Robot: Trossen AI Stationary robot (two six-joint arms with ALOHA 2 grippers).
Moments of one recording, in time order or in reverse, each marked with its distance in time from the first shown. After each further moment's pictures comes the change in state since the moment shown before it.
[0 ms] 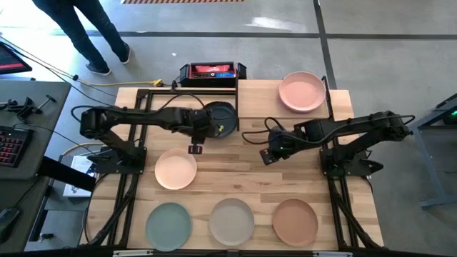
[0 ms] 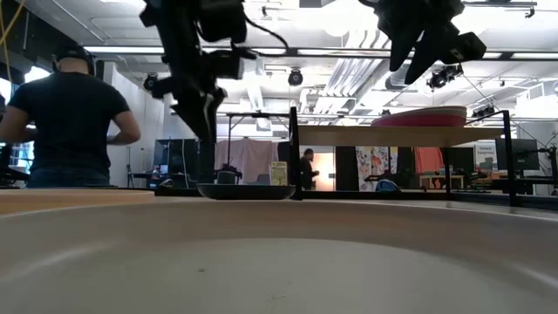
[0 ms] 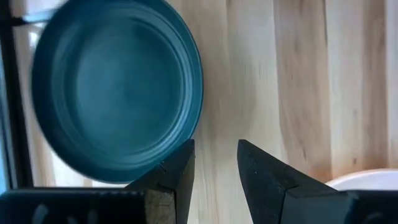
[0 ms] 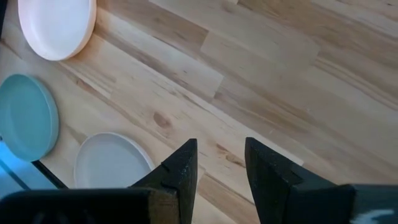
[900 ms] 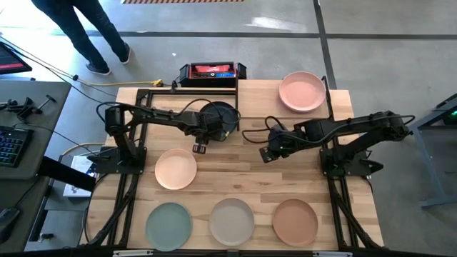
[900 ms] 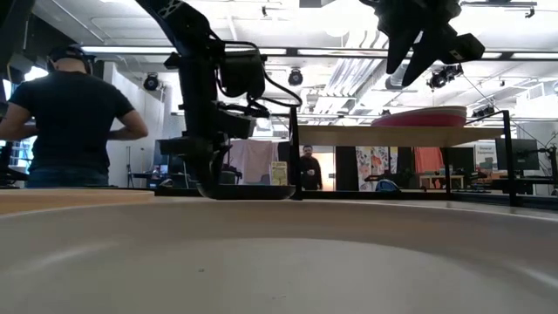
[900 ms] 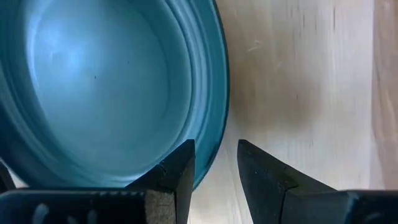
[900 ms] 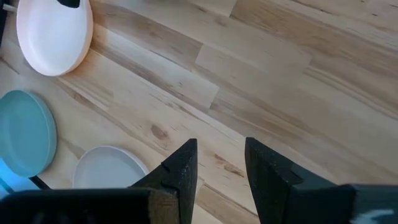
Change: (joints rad) left arm 0.045 0.240 0.000 0.096 -0.094 0.127; right arm 0.000 0.000 0.000 0.000 0.041 0.026
